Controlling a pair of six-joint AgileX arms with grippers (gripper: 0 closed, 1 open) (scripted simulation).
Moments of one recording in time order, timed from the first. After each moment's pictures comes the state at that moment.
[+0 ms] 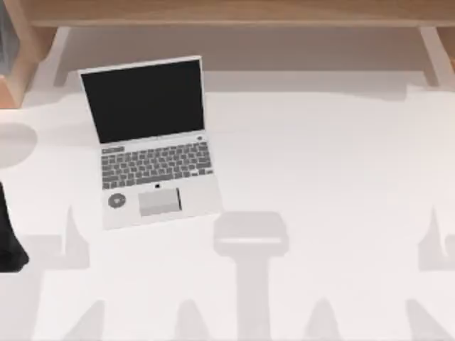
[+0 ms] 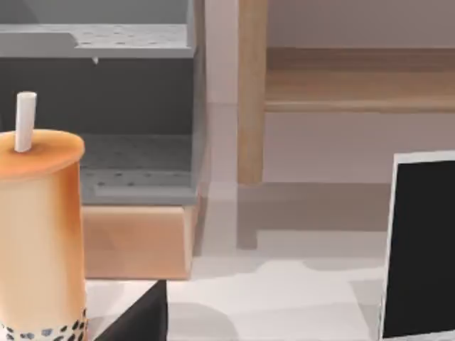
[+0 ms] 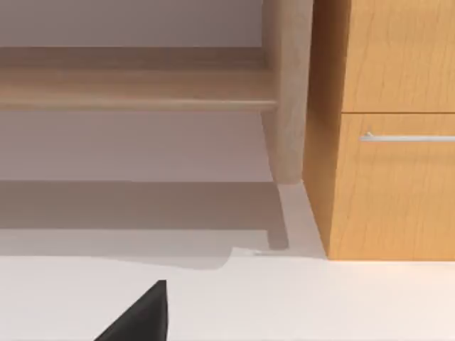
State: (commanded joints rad) left arm 0.00 0.00 0.00 0.00 0.00 0.00; right arm 0.00 0.00 0.00 0.00 0.00 0.00
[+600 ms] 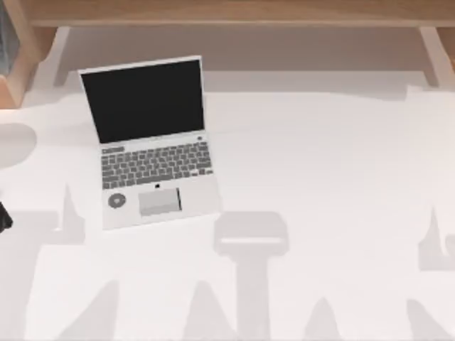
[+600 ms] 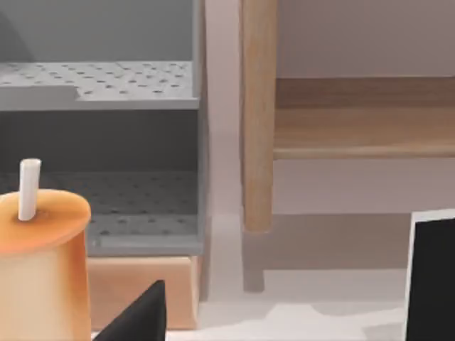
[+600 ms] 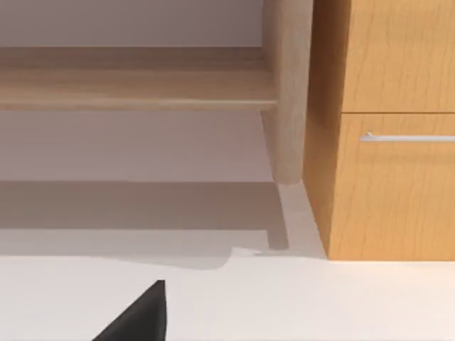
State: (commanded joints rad) left arm 0.14 0.38 0.10 0.29 0.16 0.02; right arm 0.00 0.00 0.00 0.00 0.00 0.00
